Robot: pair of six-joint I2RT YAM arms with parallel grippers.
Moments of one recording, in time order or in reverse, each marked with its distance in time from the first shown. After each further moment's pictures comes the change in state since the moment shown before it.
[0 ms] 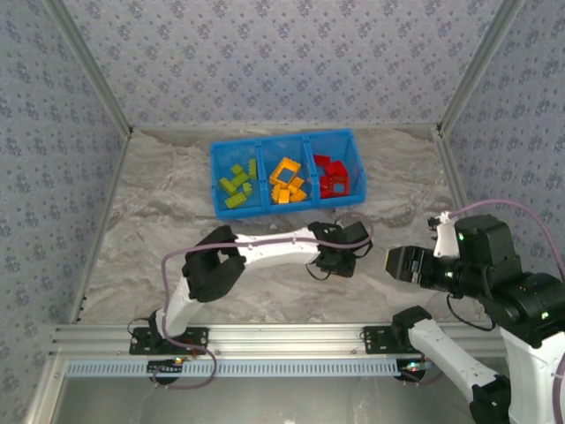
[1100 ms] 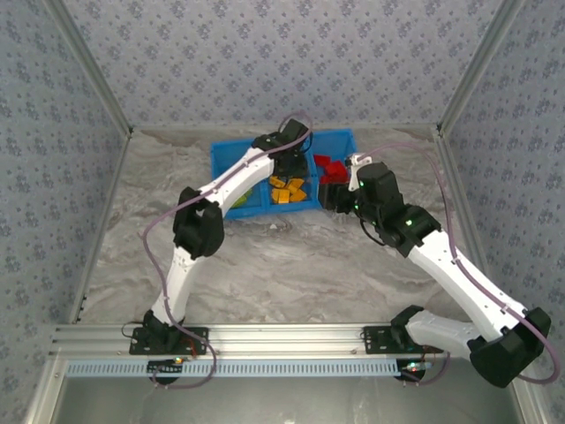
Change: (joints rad) left arm 0.529 0.206 0.515 -0.154 -0.036 0.258; right arm 0.222 0.352 -0.443 1.109 0.349 -0.151
